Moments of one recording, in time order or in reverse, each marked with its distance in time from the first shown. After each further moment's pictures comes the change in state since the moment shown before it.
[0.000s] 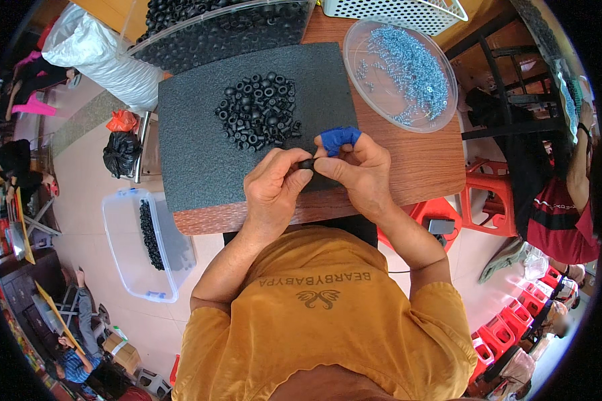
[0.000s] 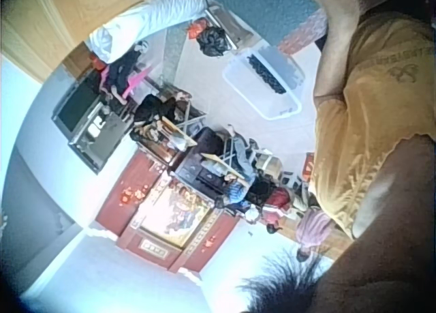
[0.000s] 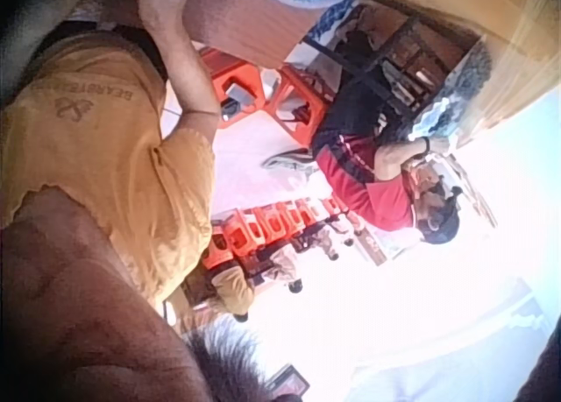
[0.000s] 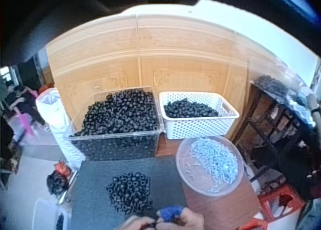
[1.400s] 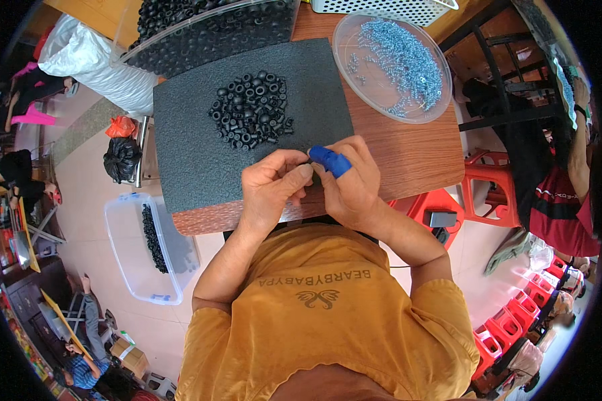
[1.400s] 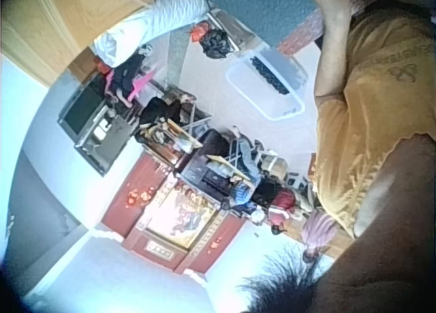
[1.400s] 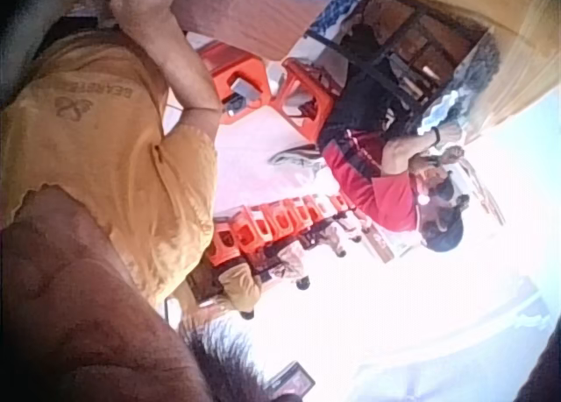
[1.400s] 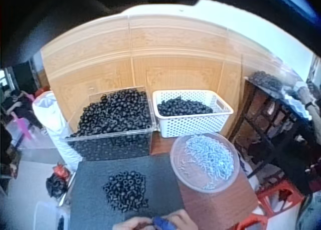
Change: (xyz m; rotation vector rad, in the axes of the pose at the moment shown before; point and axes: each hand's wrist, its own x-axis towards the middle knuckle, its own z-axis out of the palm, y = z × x) left_hand 0.001 0.013 -0.001 -0.484 -0.111 -0.491; right_hand -0.005 0.006 0.002 -0.846 0.085 -0.901
